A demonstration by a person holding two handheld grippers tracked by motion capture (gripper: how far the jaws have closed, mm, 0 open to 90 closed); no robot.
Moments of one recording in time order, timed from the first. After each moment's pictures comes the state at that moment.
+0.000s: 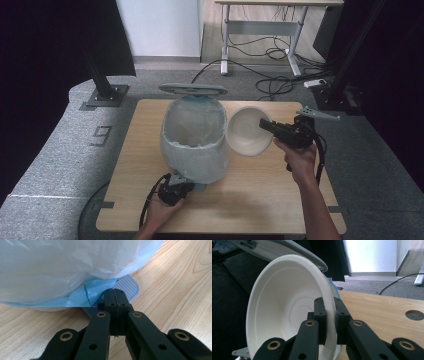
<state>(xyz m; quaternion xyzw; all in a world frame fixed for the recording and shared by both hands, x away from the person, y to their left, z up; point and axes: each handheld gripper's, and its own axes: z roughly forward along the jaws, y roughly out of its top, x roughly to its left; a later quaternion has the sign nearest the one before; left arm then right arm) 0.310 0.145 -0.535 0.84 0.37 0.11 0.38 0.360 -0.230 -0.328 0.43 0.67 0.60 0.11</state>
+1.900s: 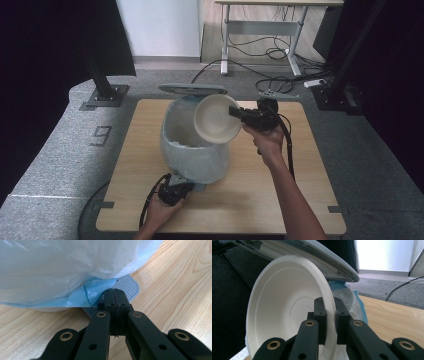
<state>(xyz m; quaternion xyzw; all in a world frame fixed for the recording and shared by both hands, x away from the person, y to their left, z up) 0.310 0.145 -0.535 0.84 0.36 0.12 0.38 0.402 -0.150 -0.311 0.40 0.70 0.58 0.11</state>
